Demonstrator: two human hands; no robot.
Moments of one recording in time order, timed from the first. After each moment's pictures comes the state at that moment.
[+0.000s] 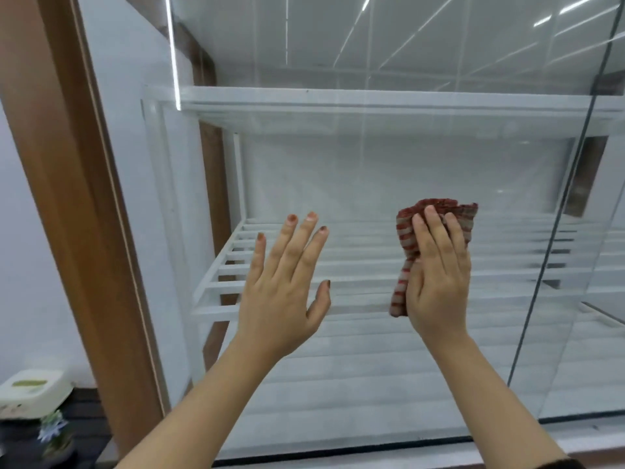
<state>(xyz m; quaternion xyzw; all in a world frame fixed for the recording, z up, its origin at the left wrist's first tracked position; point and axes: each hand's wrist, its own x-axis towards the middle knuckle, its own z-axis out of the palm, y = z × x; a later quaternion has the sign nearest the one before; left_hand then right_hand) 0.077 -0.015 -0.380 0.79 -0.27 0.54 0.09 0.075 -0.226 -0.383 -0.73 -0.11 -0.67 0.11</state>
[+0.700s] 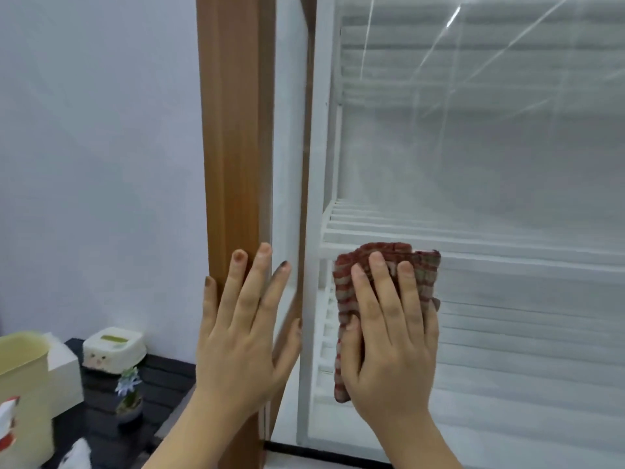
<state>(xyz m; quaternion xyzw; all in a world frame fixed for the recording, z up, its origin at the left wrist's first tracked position) 0.079 0.150 -0.524 0.80 -0.12 0.59 0.05 0.088 -0.010 -0.524 -0.74 -0.16 -0.65 0.11</state>
